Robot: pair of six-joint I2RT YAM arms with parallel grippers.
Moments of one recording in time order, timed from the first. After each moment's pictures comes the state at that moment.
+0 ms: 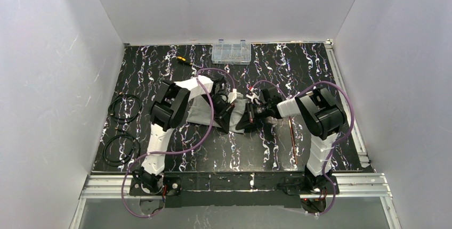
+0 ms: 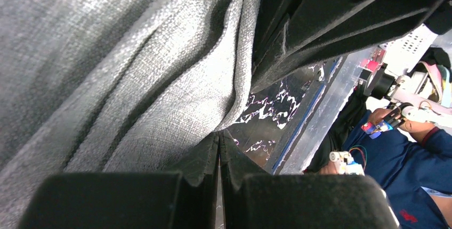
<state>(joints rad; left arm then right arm) -0.56 2.24 1.57 -1.02 0.82 0.28 0.47 1.93 0.82 0.19 -0.97 0.63</state>
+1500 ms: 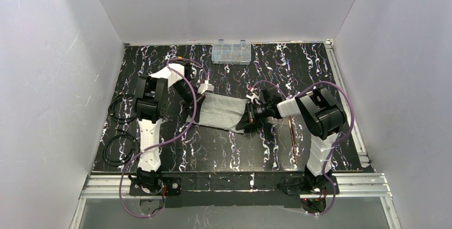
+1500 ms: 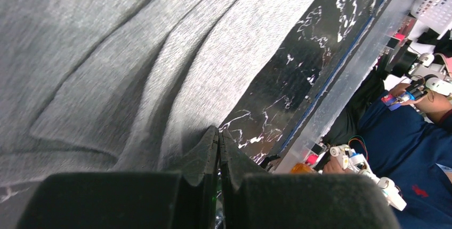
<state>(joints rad) -0.24 2.27 1.66 -1.40 0.69 0.68 0.47 1.93 0.82 0.17 -0.97 0.62</state>
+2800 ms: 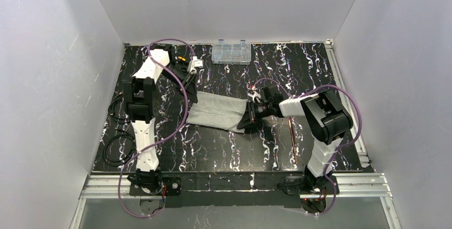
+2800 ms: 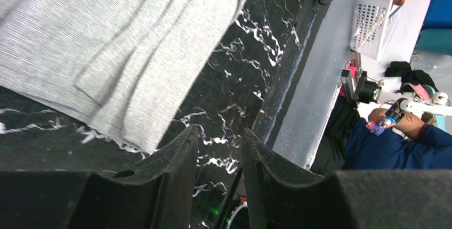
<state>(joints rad) -0.11 2.24 1.94 -1.63 0.90 0.80 0.47 1.86 0.82 0.10 -0.92 0.60</state>
